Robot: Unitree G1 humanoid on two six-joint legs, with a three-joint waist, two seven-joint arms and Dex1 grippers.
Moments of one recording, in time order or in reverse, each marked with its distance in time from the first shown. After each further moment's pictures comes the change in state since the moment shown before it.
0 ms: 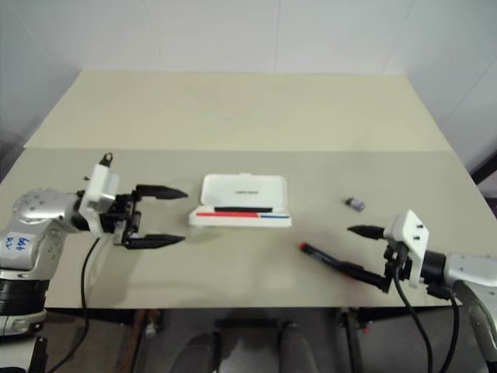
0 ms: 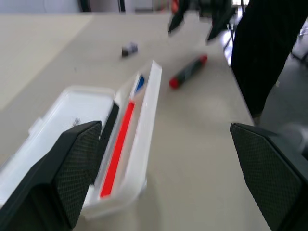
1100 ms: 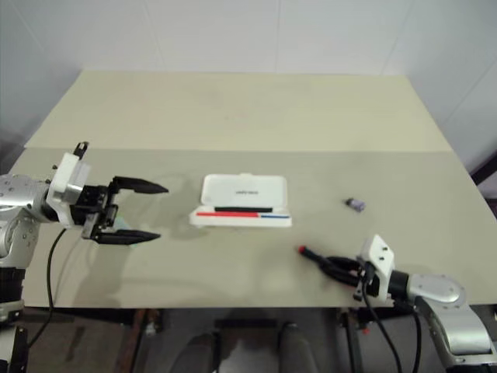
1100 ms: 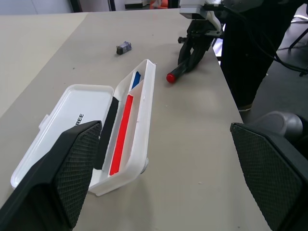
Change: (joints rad) left arm -0.045 0.101 -0.007 0.127 0.000 -0.092 -0.146; right arm -0.017 0.154 0.184 0.131 -0.142 -0.152 -0.026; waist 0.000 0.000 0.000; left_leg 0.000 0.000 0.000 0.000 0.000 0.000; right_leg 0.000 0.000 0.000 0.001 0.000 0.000
